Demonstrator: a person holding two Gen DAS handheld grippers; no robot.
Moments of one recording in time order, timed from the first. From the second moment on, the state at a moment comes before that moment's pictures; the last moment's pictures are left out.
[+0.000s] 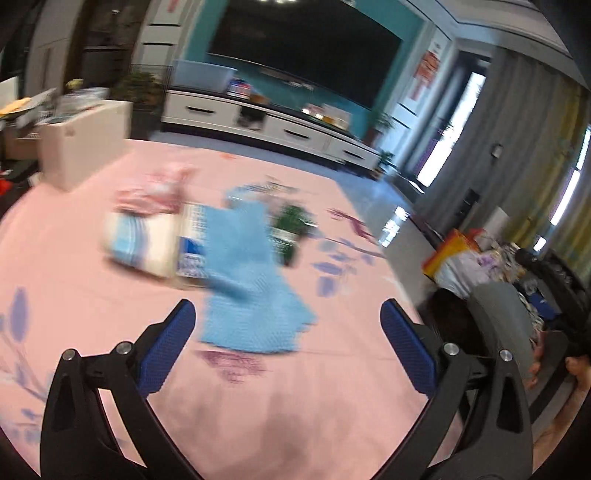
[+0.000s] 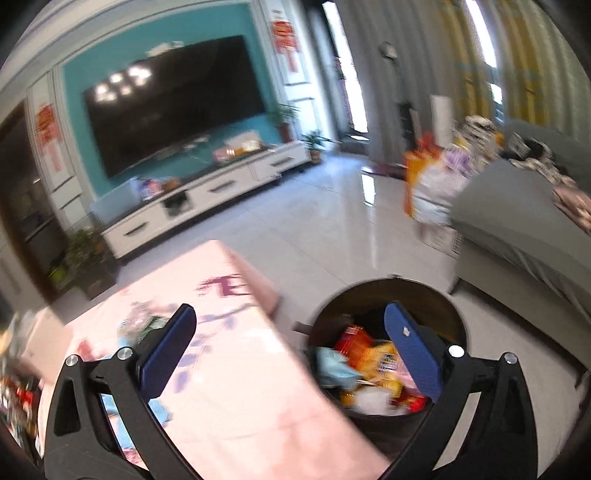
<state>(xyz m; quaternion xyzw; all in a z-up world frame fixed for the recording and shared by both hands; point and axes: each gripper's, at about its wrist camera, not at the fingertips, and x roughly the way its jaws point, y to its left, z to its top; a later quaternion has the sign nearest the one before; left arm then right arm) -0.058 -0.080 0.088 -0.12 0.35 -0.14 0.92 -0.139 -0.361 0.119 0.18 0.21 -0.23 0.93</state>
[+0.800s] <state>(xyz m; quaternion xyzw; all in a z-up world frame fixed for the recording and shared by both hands) -0.053 0.015 0.041 -0.15 0.34 -0.09 0.93 -0.053 -0.196 0.038 0.07 0.26 -0.05 0.96</state>
